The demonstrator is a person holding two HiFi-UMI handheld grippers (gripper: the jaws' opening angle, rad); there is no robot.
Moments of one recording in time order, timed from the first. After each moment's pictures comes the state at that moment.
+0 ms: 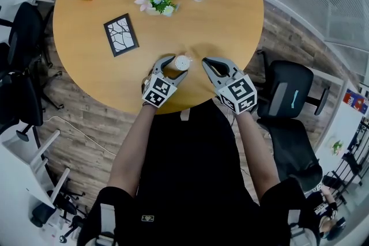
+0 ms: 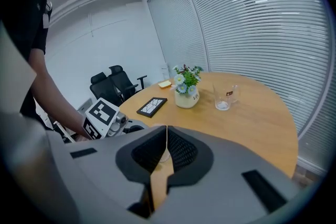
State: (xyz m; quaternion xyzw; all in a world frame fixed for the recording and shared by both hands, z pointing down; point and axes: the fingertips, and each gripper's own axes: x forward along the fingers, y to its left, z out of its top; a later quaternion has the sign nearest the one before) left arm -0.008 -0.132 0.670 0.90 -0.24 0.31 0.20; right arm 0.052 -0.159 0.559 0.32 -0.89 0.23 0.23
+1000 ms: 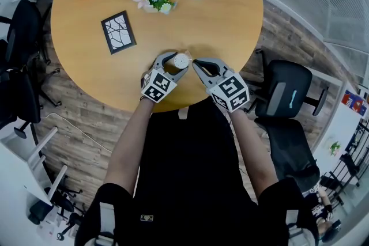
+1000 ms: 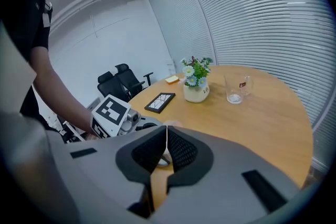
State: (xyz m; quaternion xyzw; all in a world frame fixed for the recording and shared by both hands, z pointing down) left arm 0.007 -0.139 0.674 0.91 -0.22 0.31 0.17; right arm 0.030 -0.147 0.574 0.28 -0.90 0.25 0.24
